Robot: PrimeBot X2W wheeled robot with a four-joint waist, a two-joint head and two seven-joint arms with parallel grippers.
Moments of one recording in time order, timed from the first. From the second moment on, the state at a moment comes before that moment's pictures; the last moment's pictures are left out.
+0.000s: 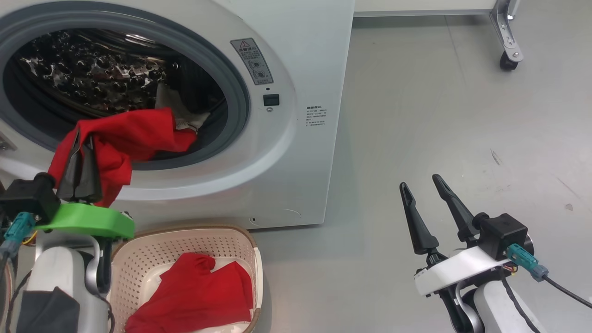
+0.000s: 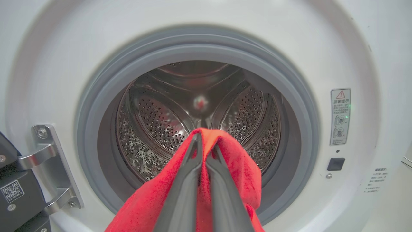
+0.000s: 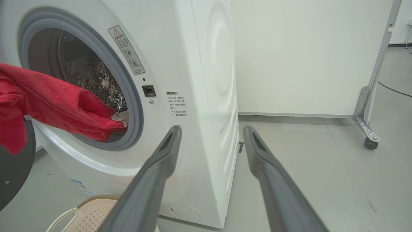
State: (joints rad) left arm -0.37 0.07 0.06 0.35 -0.24 -0.11 -0.25; right arm -0.11 -0.10 0.30 0.17 0.37 0.12 -0.25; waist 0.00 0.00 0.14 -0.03
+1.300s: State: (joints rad) left arm -0.12 0.04 0.04 0.27 -0.19 -0.10 -0.25; right arm -0.11 -0.10 0.32 0.14 0.37 0.12 -0.25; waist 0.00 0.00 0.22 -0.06
